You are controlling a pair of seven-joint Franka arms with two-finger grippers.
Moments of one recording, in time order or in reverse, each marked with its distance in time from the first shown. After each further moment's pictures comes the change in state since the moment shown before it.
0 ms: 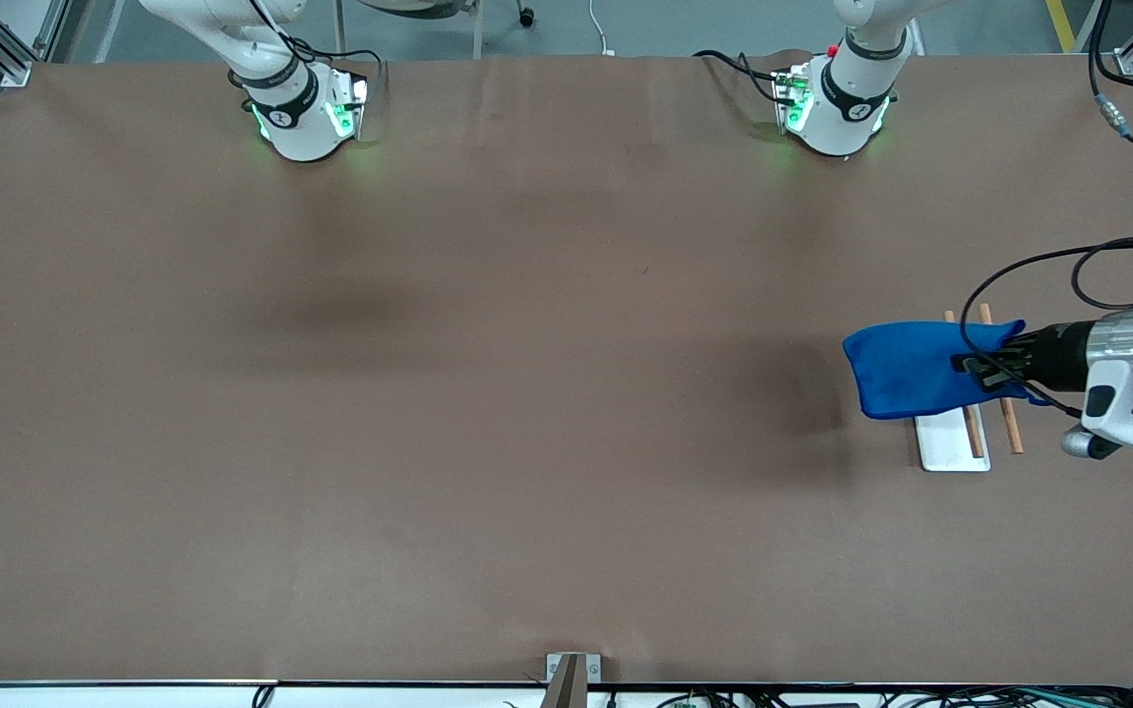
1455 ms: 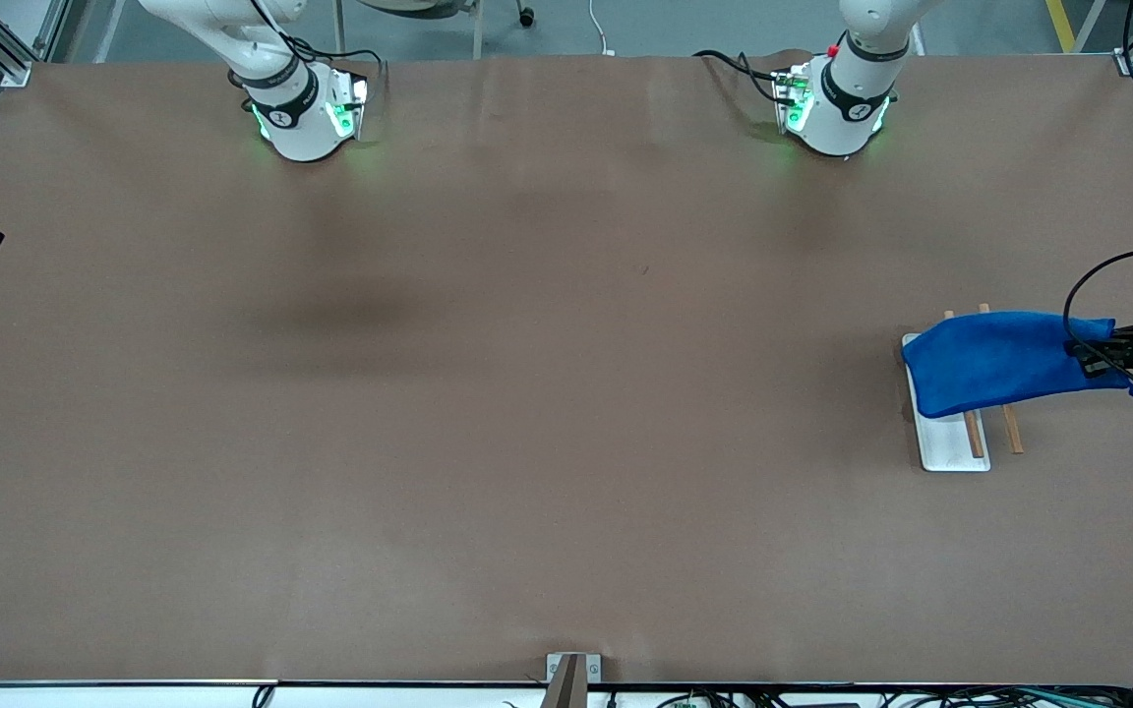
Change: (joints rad) left arm 0.194 0.073 0.003 -0.028 0.298 0.048 0.206; right arm 0.011 0.002 0.035 0.005 -0.057 -0.011 0.000
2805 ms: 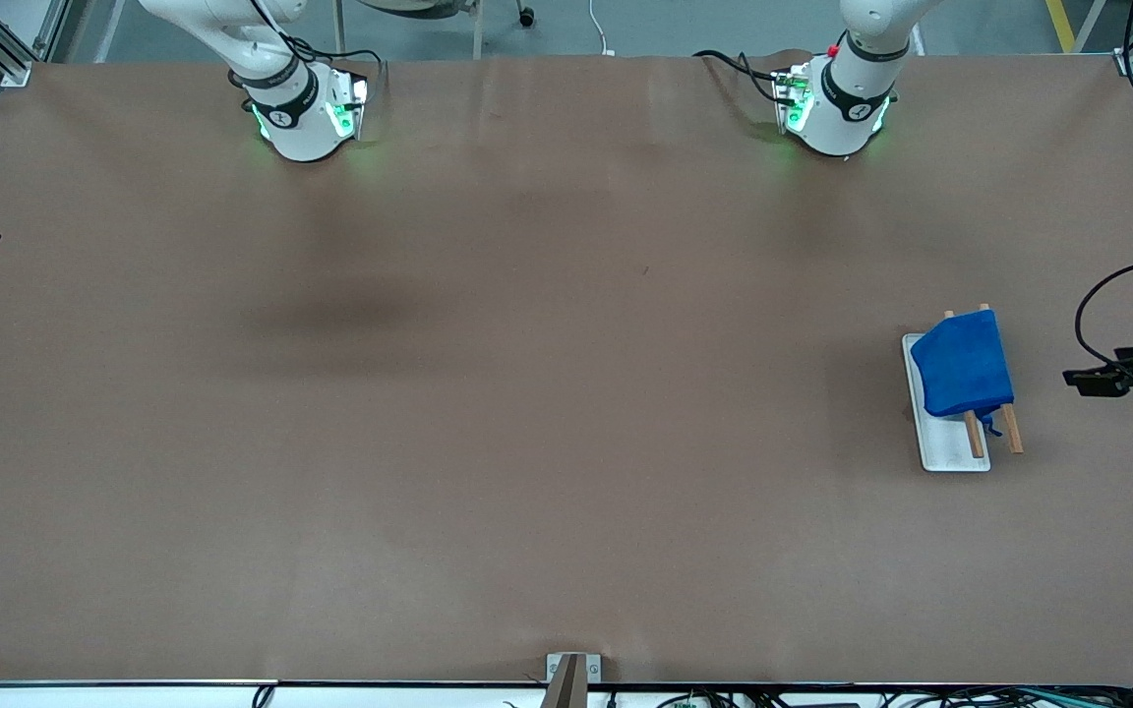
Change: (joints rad) left arm -0.013 0.034 -0.025 0.100 0.016 0.036 0.043; right arm -0.001 0.000 -0.003 0.000 -0.002 0.001 0.000
